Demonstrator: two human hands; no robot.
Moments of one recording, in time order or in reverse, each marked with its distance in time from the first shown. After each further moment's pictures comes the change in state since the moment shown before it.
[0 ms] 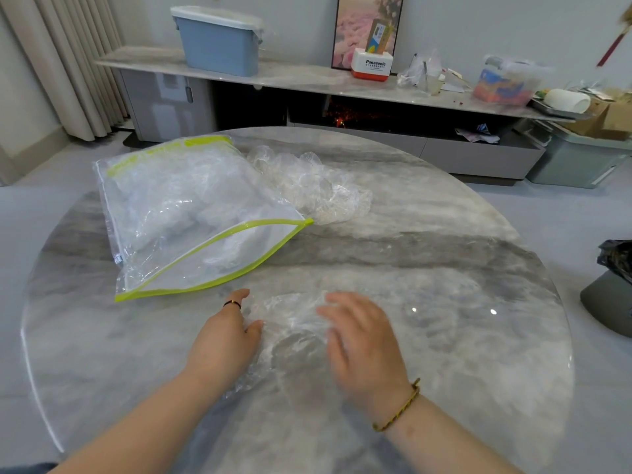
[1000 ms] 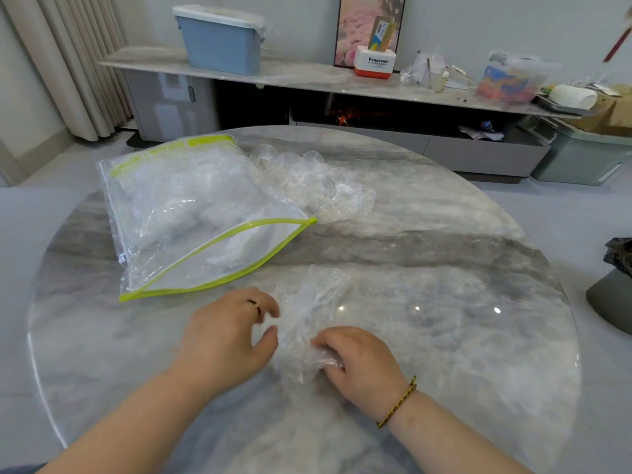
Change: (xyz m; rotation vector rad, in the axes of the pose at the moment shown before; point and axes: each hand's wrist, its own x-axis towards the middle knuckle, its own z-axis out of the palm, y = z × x) left_hand -0.013 0.013 -0.029 0.290 0.153 0.612; right_hand -0.011 0.014 0.017 0.082 -0.352 0.016
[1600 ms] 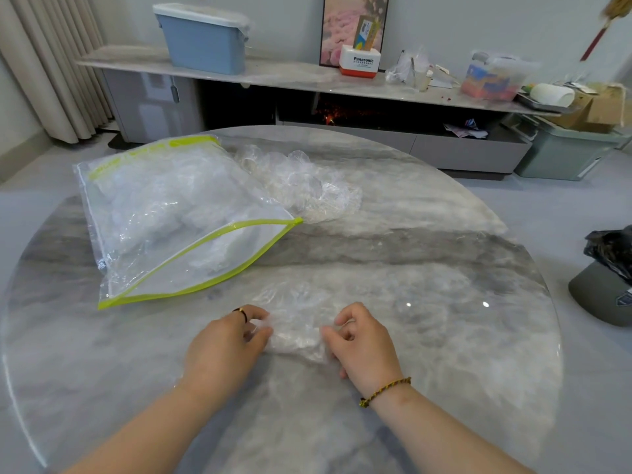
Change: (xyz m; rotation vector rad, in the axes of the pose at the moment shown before) left_hand -0.002 -0.006 0.043 -0.344 -0.091 -0.379; right_hand 0.005 -0.009 -0.019 0.448 0.042 0.702
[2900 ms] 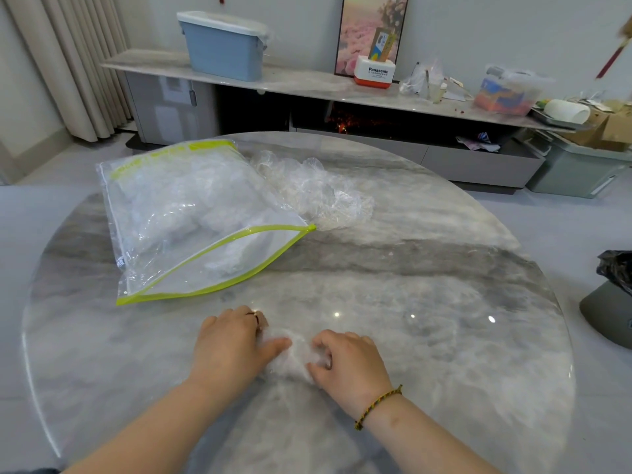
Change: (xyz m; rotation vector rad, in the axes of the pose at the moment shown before) left_hand 0.004 0.008 -0.012 0.390 0.014 0.067; right_hand -0.003 -0.018 0.010 -0.566 -0.237 -0.250
